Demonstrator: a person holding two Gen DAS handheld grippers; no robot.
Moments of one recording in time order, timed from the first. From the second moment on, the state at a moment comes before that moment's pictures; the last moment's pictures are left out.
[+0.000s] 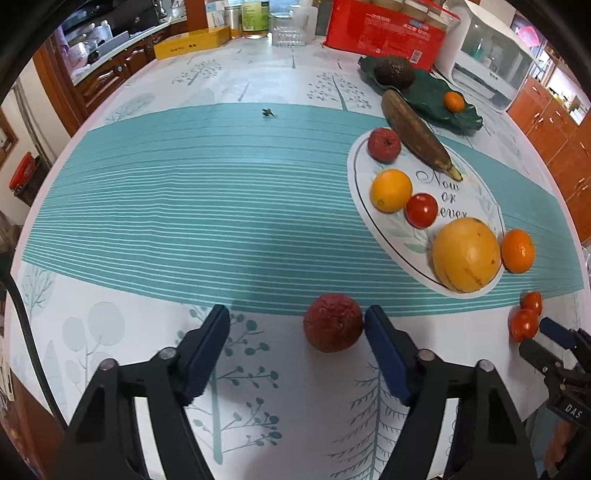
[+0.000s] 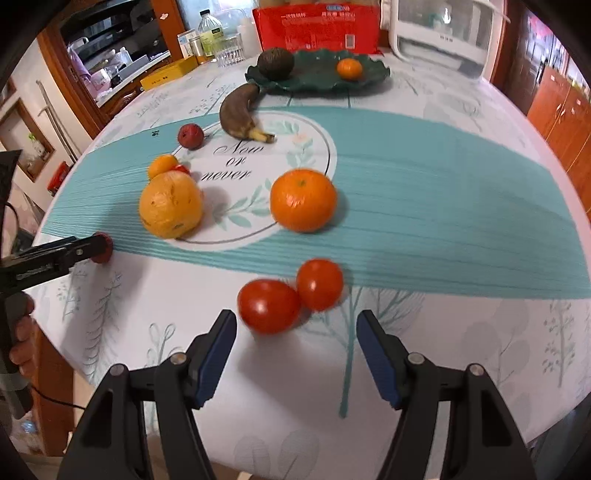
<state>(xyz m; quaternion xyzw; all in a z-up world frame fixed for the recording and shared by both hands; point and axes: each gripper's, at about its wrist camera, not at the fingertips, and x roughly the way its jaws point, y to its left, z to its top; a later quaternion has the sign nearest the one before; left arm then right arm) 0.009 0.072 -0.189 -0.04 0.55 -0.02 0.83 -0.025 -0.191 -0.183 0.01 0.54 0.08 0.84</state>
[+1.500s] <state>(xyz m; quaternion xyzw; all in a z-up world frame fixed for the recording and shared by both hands) 0.106 0.000 -0.077 -0.04 0.48 -0.11 0.87 0.074 -0.164 -0.073 -0.04 0.42 0.12 0.90</state>
